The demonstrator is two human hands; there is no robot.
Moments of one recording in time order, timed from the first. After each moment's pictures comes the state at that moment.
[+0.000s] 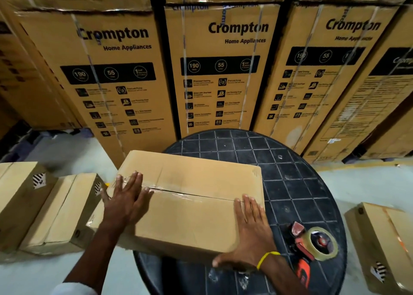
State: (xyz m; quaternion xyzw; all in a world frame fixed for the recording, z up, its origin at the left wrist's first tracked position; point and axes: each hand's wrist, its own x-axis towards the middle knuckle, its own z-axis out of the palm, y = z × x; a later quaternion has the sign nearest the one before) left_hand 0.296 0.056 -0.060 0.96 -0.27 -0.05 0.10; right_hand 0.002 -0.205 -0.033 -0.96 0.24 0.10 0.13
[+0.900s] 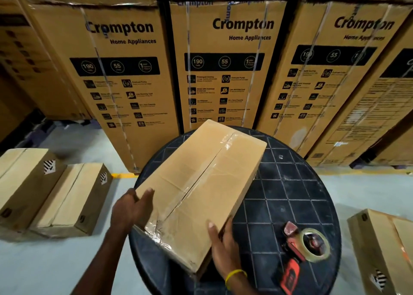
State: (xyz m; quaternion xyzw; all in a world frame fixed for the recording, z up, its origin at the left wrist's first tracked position) left_hand 0.216 0.033 -0.040 0.96 -0.04 -0.11 0.25; right_hand -0.008 -0.145 -0.060 -0.69 0.41 -0.03 0.60
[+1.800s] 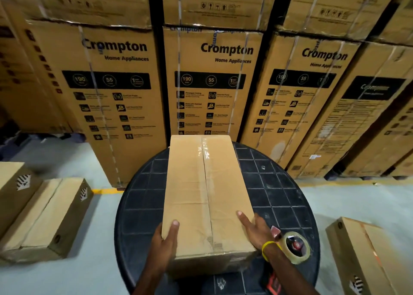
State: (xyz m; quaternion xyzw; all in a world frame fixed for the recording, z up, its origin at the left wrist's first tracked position) left_hand 0.079 -0.021 -0.056 0.75 0.04 -0.24 0.62; right_hand -0.043 -0.255 -0.019 -0.73 0.48 -0.02 0.49
